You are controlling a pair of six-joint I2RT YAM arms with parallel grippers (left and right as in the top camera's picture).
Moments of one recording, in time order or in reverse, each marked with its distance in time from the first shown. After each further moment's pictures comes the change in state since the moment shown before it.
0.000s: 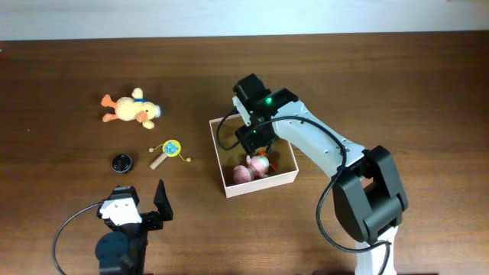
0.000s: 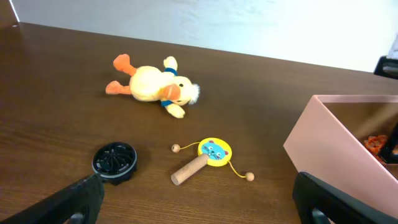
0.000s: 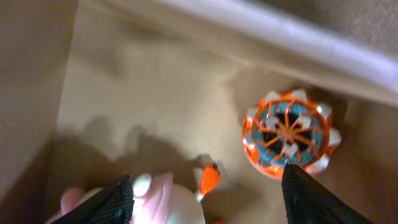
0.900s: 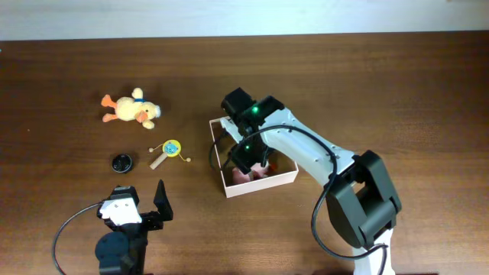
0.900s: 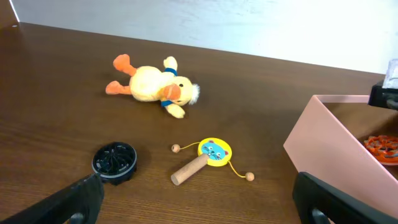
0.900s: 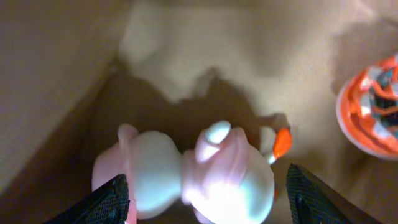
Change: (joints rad) left arm 0.000 0.000 0.000 0.000 0.000 0.000; right arm 0.087 0.000 0.002 -0.125 -0.057 -0.089
